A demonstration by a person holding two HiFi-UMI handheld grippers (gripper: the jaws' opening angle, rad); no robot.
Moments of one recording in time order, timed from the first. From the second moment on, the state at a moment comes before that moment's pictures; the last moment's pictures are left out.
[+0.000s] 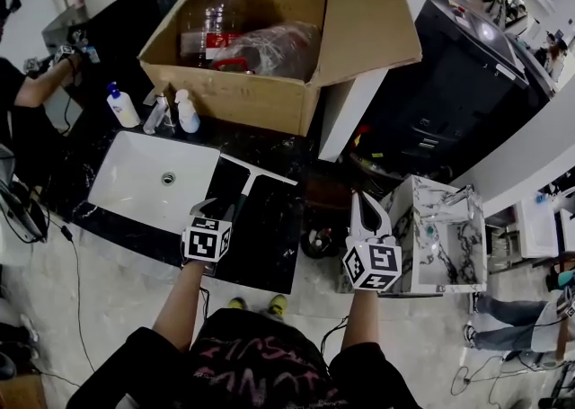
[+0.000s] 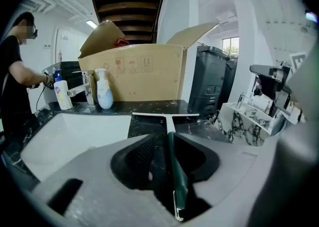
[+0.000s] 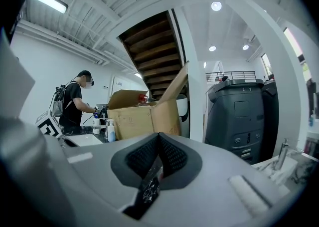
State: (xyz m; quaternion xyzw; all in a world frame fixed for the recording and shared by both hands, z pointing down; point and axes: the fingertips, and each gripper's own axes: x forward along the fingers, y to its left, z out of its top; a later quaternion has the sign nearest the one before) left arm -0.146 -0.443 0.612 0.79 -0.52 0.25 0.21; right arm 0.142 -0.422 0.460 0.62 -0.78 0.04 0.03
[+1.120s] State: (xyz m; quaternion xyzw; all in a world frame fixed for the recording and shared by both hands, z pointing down) left arm -0.174 -0.457 0.484 0.81 -0.57 0.14 0.09; right arm 0.132 -0.414 0.450 0.61 -0.79 0.03 0.02
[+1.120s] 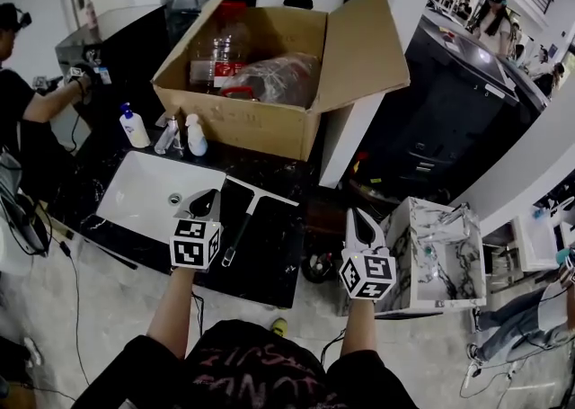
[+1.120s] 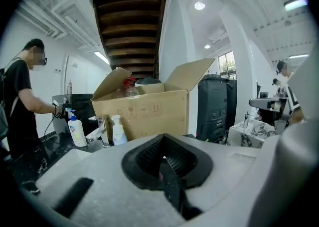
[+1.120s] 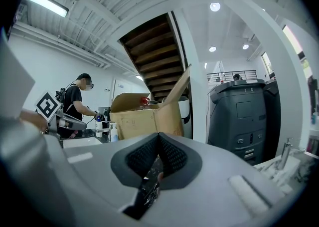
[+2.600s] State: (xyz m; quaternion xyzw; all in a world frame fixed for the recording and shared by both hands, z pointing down) left arm -0.188 -0.451 0.404 0.83 -0.56 0.08 0.04; right arm 0.123 -0.415 0.432 0.61 -0.79 0.00 0.03
